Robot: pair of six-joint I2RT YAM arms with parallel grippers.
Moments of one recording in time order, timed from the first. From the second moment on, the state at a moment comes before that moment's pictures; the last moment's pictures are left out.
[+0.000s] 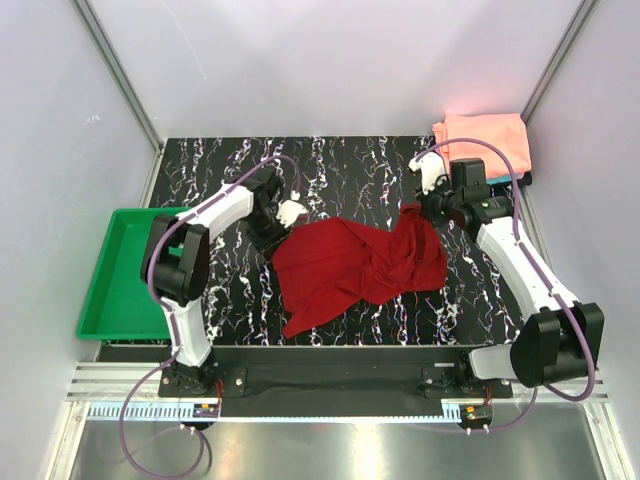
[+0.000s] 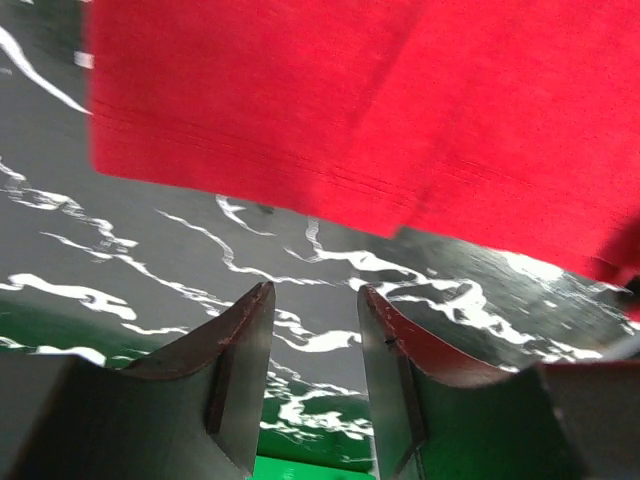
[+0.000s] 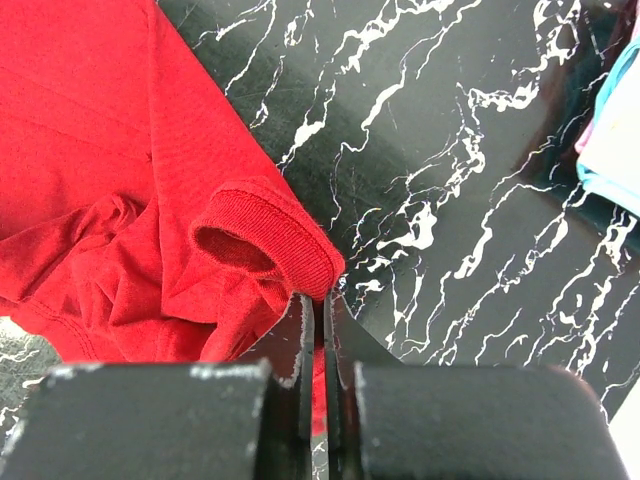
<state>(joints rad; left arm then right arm) -0.35 1.91 1.41 -0.97 0.20 0.56 0.18 1.34 1.15 -0.54 -0.22 -0.40</state>
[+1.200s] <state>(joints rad) -0.44 1.97 1.40 -0.94 0.21 0.52 0.18 1.38 1.15 -0.51 -0.22 -0.42</state>
